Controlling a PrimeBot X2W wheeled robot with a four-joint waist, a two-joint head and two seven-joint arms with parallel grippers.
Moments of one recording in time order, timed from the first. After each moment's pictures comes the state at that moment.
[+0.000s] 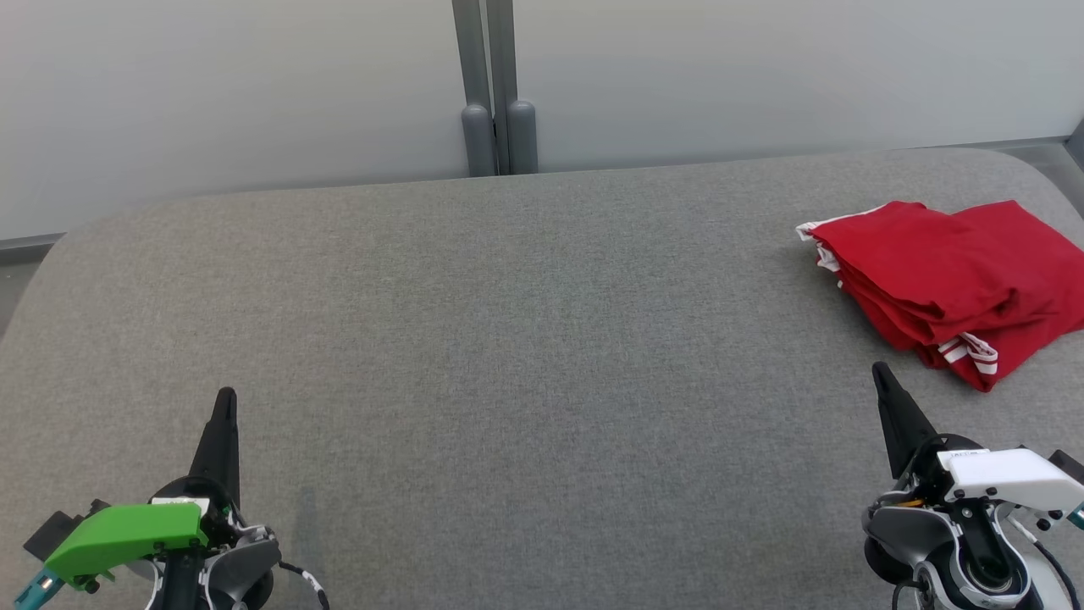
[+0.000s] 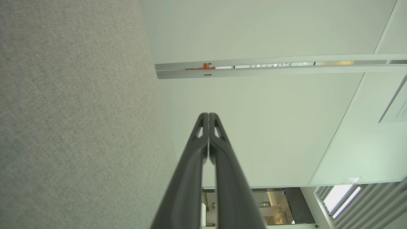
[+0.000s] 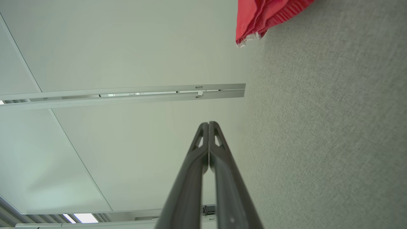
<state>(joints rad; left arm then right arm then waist) -0.10 0.05 0.11 0.24 -1.61 -0.13 0.11 -0.11 -0.05 -0.11 0.24 1.61 0.13 0.11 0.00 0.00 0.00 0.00</state>
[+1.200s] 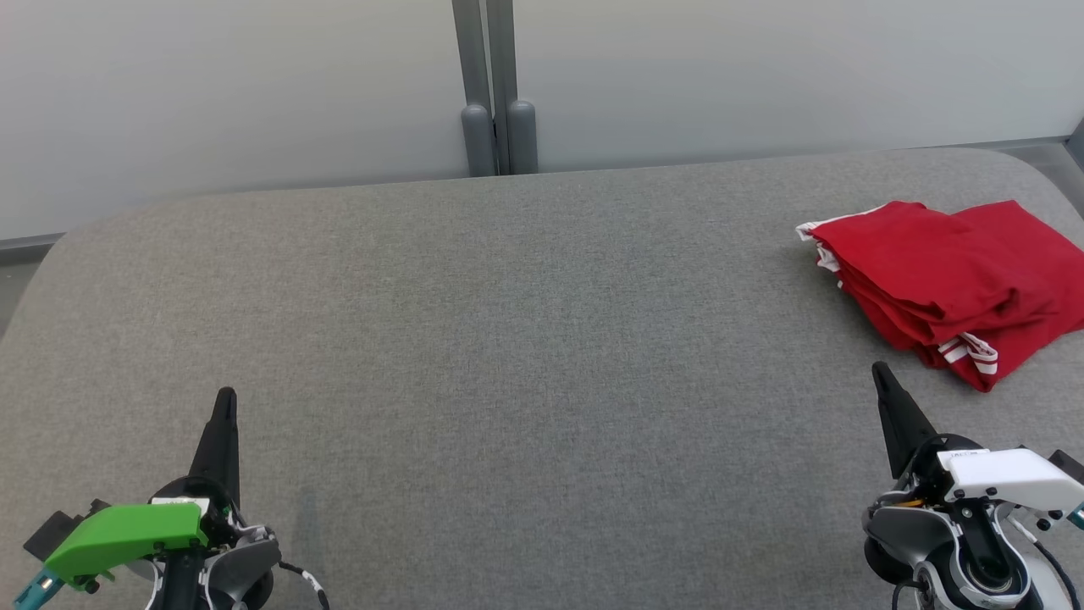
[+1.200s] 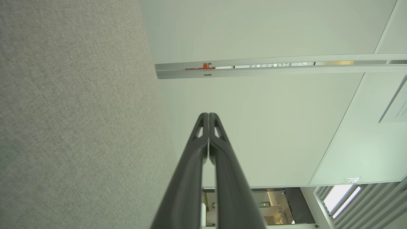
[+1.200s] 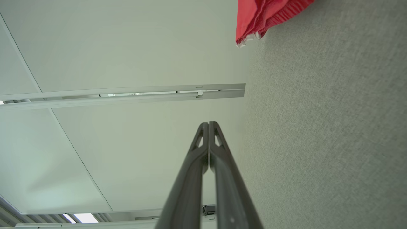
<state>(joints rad) -0.10 0.05 0.11 0.24 -1.61 -0.13 0.11 -0.11 -0.05 -0.11 0.24 1.61 0.13 0.11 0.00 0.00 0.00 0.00</state>
